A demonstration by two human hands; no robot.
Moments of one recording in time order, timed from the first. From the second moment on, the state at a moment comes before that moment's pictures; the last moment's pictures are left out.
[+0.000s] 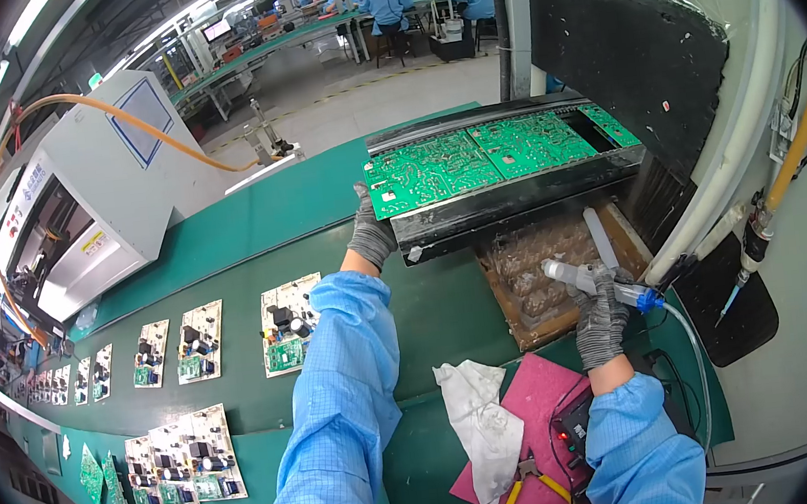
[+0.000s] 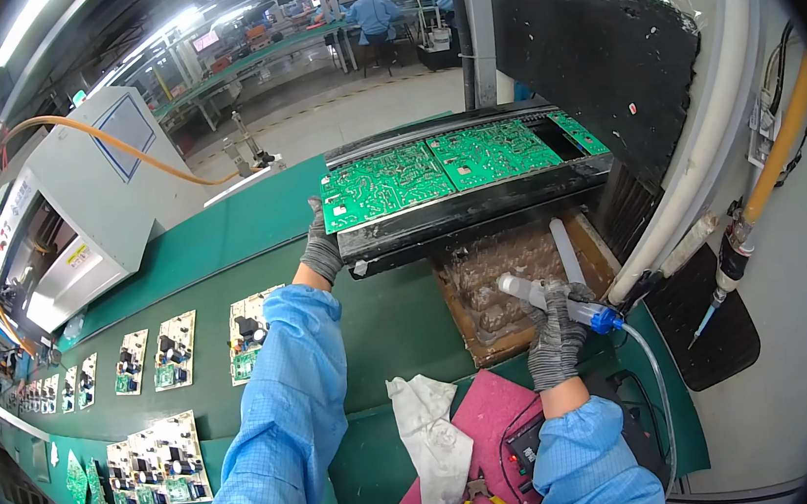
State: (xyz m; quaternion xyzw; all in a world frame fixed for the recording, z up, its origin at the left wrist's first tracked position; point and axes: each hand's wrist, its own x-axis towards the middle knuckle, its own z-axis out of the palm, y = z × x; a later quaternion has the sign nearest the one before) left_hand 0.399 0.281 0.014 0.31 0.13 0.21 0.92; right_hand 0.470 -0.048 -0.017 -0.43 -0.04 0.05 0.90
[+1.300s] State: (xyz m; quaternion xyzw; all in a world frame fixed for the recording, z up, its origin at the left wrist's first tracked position) left_hand 0.148 0.220 0.008 0.93 0.35 -0.06 -0.09; right_hand 0.447 -0.041 -0.031 -0.21 -0.05 0.32 0.92
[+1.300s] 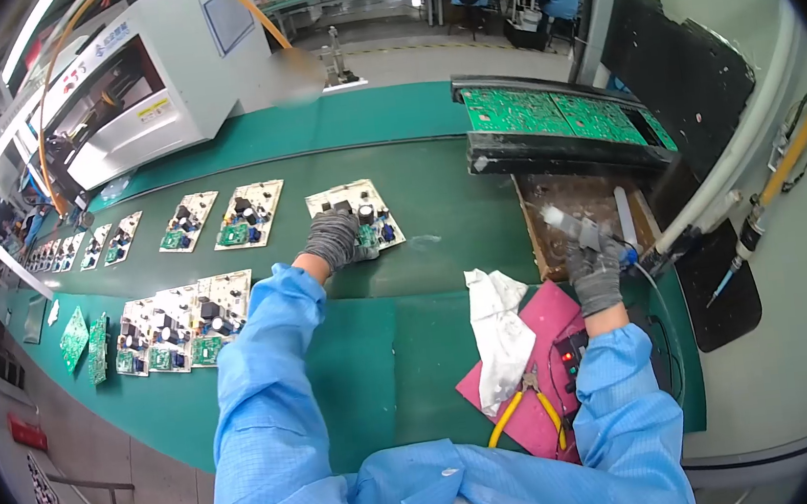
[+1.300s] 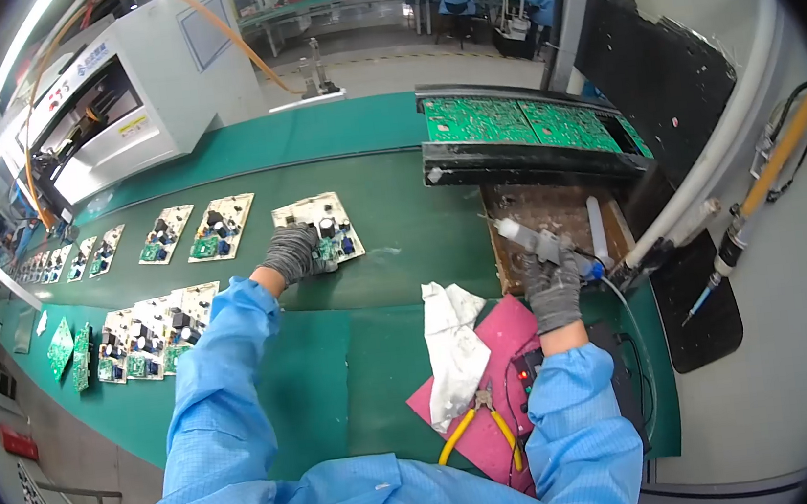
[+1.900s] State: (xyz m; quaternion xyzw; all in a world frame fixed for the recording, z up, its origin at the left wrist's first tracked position) left_hand 0.101 -0.008 -0.026 0.95 0.26 0.10 0.13; right_hand 0.344 -0.032 -0.005 -0.46 -0.23 0.49 0.70
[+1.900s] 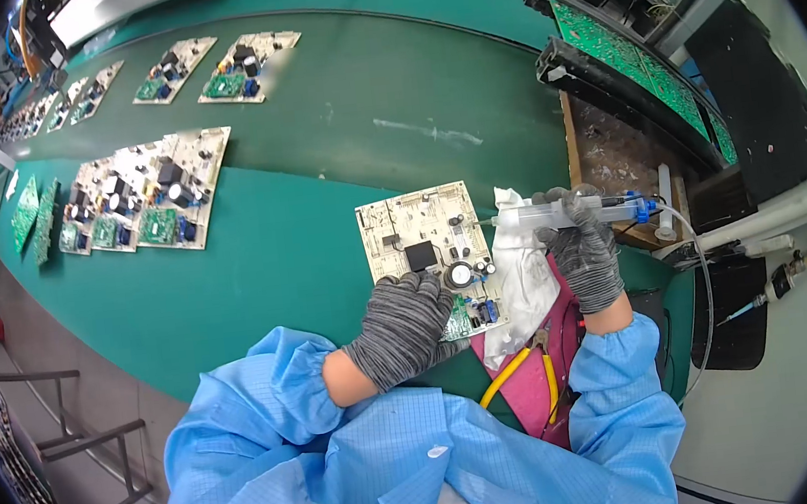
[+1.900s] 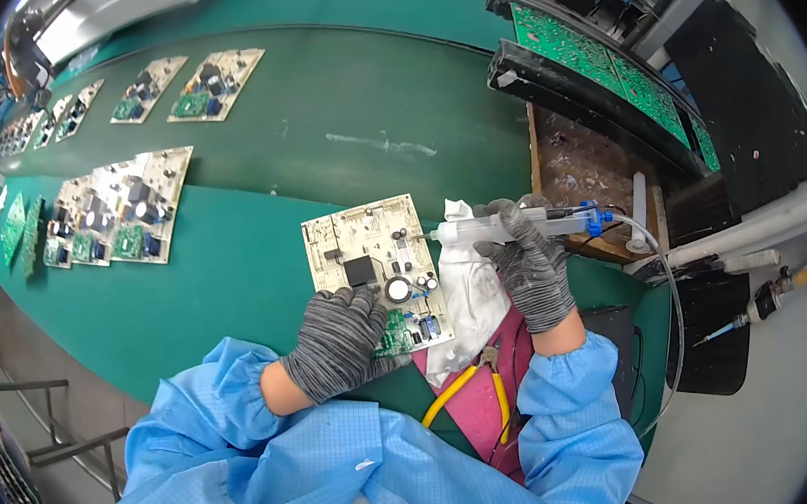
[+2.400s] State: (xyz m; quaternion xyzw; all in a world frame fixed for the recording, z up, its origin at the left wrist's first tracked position) left_hand 0.100 -0.005 -0.034 0.95 0.25 0.09 0.16; right_hand 0.320 -0.024 -0.013 -0.48 -0.30 0.50 0.65
